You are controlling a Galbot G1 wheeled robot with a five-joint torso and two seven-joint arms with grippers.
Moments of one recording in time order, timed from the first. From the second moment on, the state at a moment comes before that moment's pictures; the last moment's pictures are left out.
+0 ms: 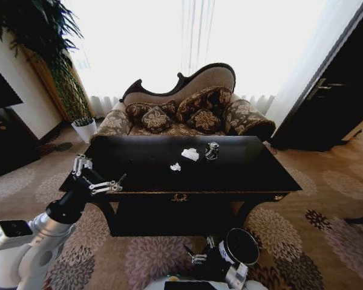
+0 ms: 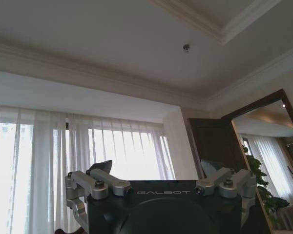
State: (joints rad) left arm 1.58 -1.16 -1.03 -2.47 -0.78 -0.08 0.61; right arm -1.77 1.31 0.48 1.88 0.26 0.29 -0.65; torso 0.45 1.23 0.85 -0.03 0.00
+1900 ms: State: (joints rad) left arm 1.57 -1.19 -1.06 -2.50 -0.82 -0.05 0.59; right arm -1.35 0.89 0.41 2.18 0.60 -0.13 0.19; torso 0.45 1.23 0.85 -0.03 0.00
